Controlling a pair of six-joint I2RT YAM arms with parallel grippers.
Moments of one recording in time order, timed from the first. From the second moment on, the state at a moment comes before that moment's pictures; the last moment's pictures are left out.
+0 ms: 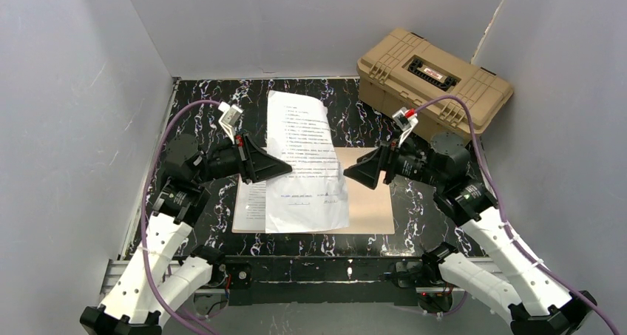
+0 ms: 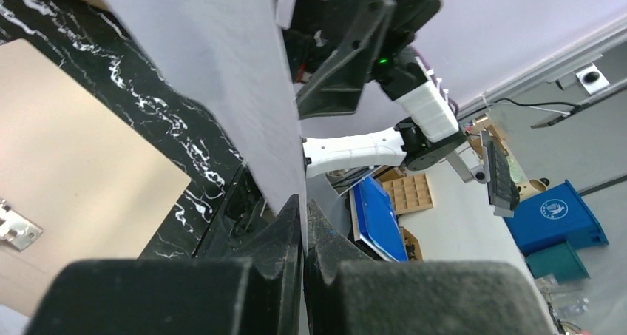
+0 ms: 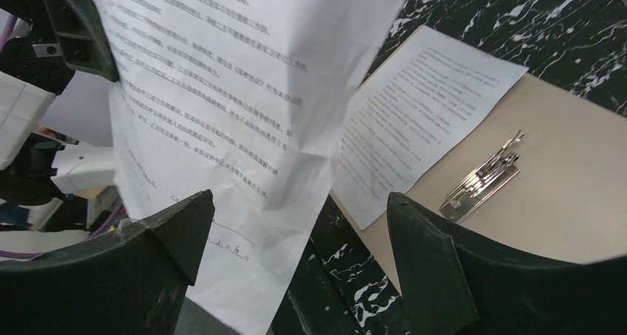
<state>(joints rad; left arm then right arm) -0.35 0.78 0.87 -0.03 0.96 -0.89 0.57 0.79 0.90 -0.26 -0.57 0.51</state>
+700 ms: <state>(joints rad) -0.35 0.77 0.90 0.24 0.99 -1.11 0.60 0.83 0.63 0.45 -0.67 1.06</state>
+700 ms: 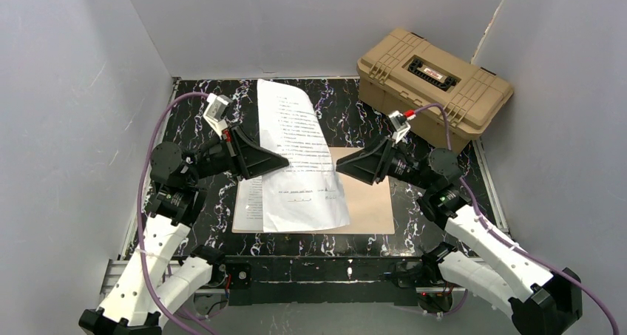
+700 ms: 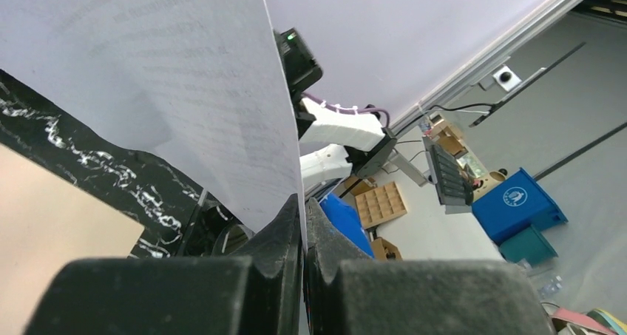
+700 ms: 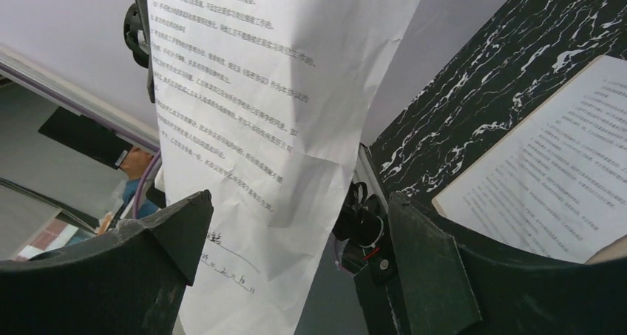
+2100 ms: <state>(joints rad) -0.36 0.71 0.77 0.43 1.02 -1.25 0.70 0.67 0.69 0.51 -0.59 1.05</state>
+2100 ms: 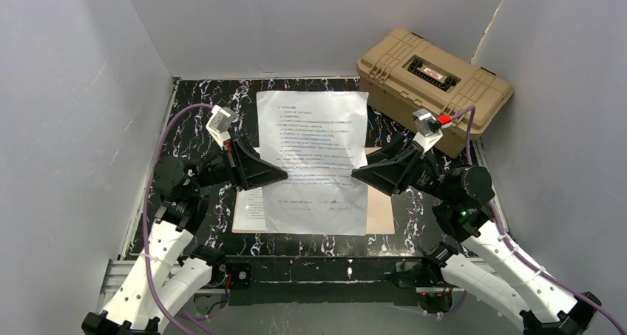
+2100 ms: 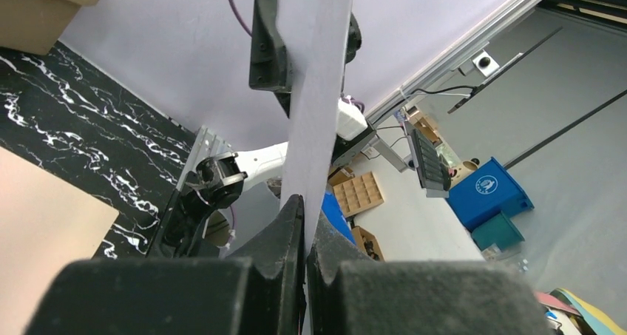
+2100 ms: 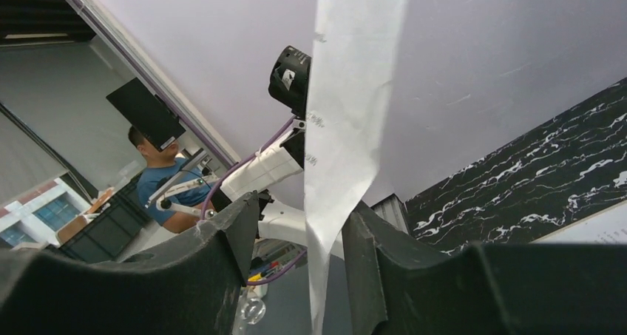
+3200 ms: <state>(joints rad) -0.35 0.78 0.76 0.30 0.98 -1.13 0.70 0.78 0.90 -0.05 -0.57 0.65</state>
